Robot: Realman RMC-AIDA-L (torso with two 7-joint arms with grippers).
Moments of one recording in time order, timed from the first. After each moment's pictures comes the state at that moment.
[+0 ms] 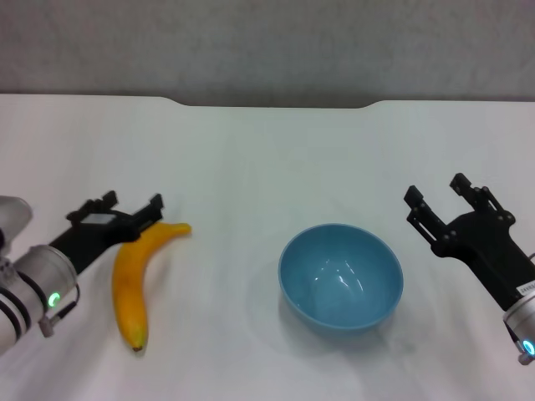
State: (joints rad) left arm -0.41 -2.00 -1.21 -0.46 -0.04 -0.64 2.46; right arm 0.35 2.02 0.60 0.43 -2.30 -1.14 0.20
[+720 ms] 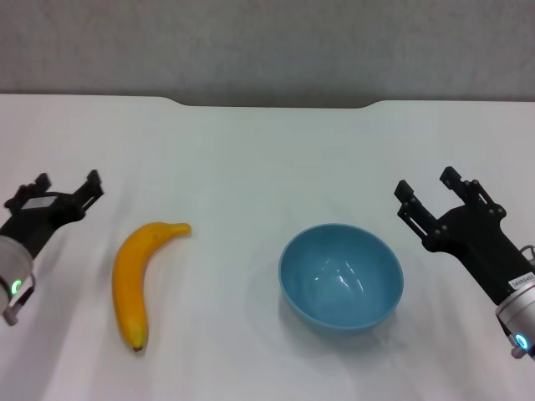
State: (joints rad) left arm -0.39 -2.04 -1.41 -0.43 -0.16 -0.64 2.68; right arm 0.37 2.02 0.59 0.43 -2.30 -1.14 0.20
